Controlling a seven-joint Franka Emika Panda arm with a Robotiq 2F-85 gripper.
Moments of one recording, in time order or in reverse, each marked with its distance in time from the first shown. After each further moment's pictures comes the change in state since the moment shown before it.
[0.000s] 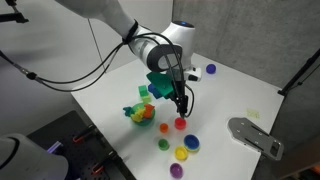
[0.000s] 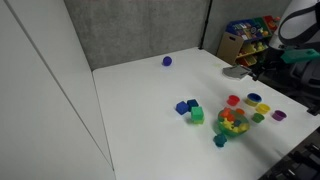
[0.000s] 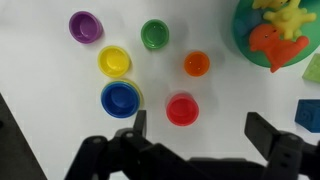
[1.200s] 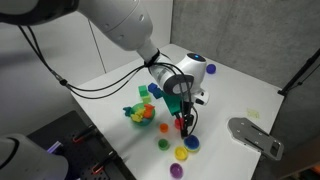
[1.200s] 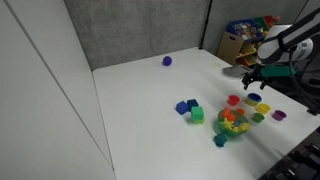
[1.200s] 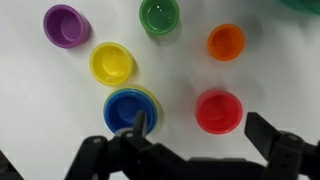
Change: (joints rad) arm -0.029 0.328 -0.023 0.194 0.079 0.085 0.128
